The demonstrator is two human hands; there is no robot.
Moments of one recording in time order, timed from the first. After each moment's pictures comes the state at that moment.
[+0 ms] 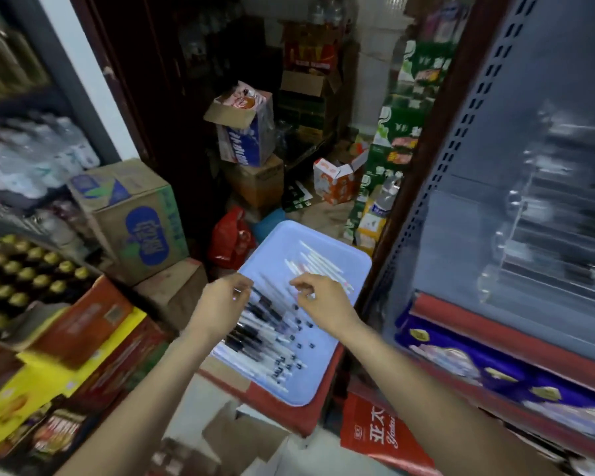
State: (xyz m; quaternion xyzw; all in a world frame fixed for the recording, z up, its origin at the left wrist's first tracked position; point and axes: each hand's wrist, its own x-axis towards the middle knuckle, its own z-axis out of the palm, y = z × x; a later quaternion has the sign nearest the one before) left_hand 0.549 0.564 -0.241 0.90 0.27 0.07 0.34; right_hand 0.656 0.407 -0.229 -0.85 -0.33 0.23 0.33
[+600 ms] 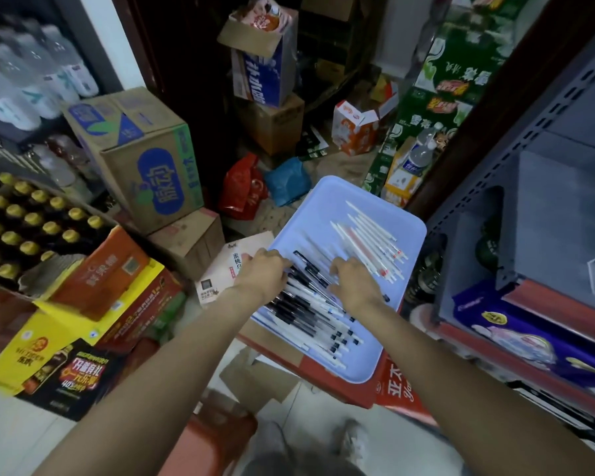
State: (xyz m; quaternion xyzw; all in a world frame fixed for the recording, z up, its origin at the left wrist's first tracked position) left_hand 0.570 0.634 -0.324 0.96 0.16 -0.16 0.17; right_hand 0.652 0.474 -0.312 -0.93 -0.29 0.21 0.08
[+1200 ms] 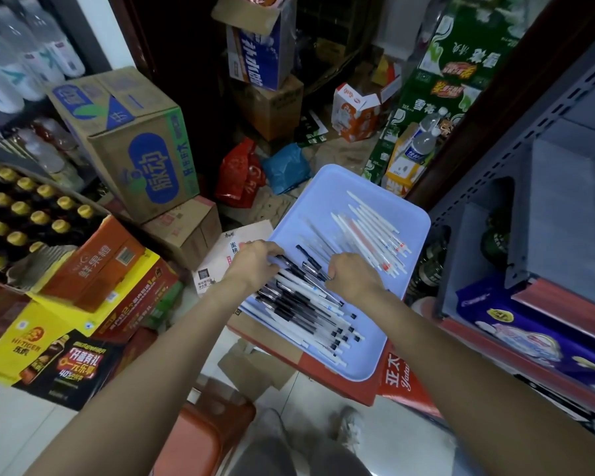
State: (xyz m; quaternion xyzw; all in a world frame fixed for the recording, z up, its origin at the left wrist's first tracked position) left_hand 0.569 0.652 -0.331 0.91 0.23 -0.09 0.34; right_hand 0.666 0.486 -0.316 -0.92 -0.29 0.27 0.03
